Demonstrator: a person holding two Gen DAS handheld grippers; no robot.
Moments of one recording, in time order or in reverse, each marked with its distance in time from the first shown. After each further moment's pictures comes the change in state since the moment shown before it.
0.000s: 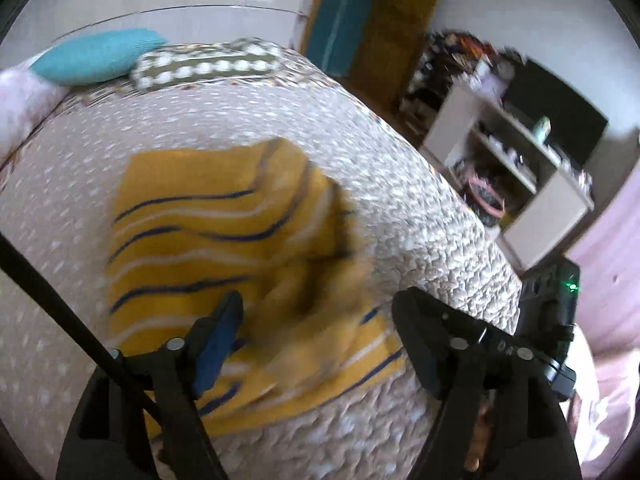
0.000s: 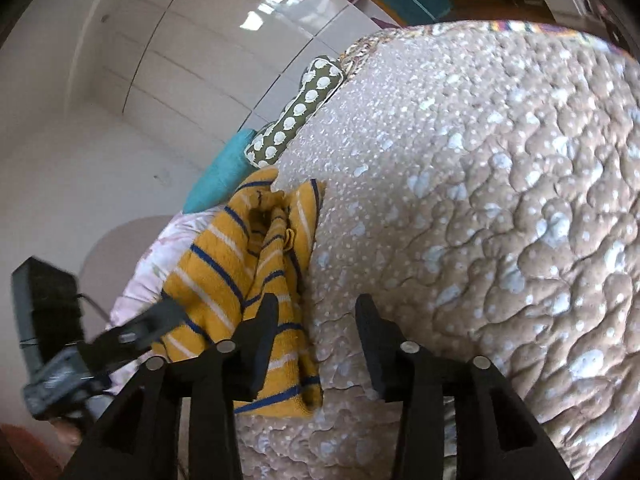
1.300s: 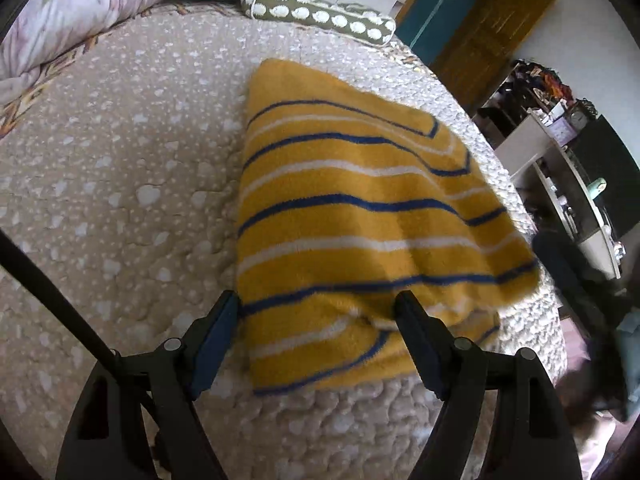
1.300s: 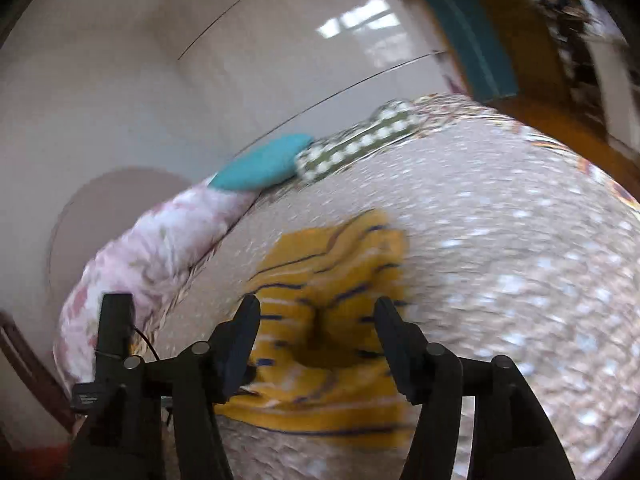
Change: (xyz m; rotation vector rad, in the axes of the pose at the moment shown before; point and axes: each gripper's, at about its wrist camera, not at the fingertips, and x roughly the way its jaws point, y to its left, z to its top) left arm 0.006 0.092 -0.052 -0.258 0.090 0.112; right arm 0.017 0.103 0.003 -0.387 -0.045 -0.041
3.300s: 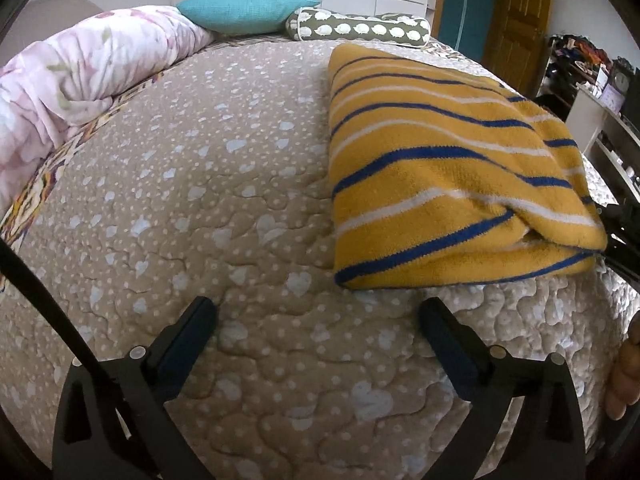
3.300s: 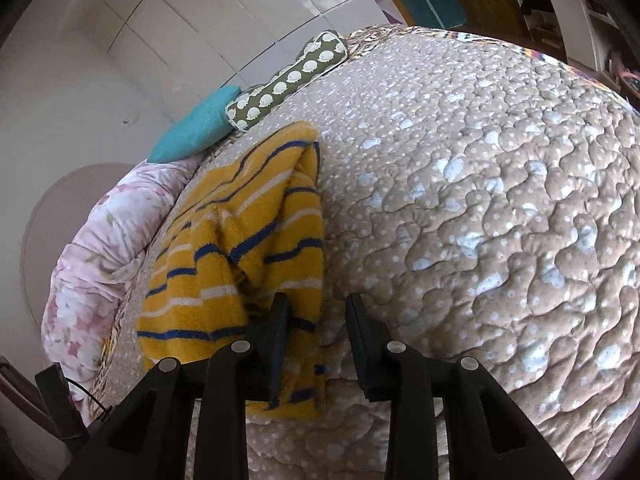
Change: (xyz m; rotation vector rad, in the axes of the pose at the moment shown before) left arm 0.008 0.004 -0.077 0.097 -0.129 0.348; right arm 0.023 -0.062 -0.038 0.223 0.163 -0.122
